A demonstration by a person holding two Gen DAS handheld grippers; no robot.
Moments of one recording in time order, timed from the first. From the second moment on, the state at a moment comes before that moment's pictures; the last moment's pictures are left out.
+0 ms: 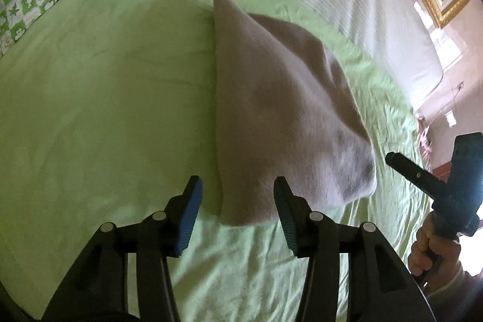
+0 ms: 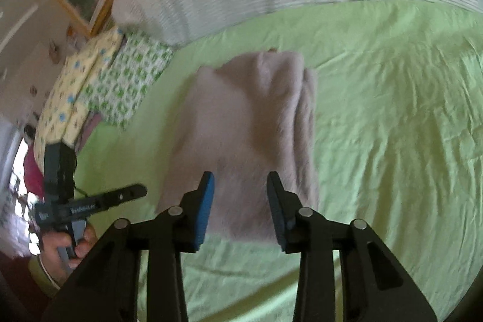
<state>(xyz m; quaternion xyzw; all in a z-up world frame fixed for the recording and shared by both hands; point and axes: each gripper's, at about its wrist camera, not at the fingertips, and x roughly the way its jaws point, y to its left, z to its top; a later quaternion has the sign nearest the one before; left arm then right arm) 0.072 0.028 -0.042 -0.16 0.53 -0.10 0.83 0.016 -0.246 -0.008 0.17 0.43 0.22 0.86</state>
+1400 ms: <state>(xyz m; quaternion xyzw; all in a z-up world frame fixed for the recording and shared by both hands) 0.002 -0.002 -0.001 -0.11 0.48 -0.02 0.87 -0.034 -0.253 0.000 0.16 0.43 0.18 0.87</state>
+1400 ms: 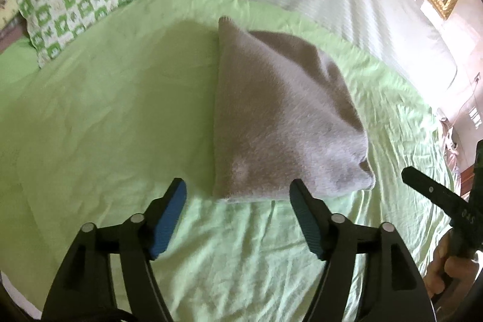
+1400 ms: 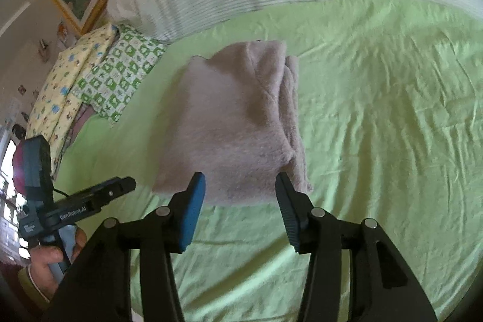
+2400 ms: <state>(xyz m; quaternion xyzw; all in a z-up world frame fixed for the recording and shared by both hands) -0.079 -0.028 0.036 -0.03 0.43 0.03 0.90 -0.111 -0.239 0.024 0.12 0.38 0.23 0.89</state>
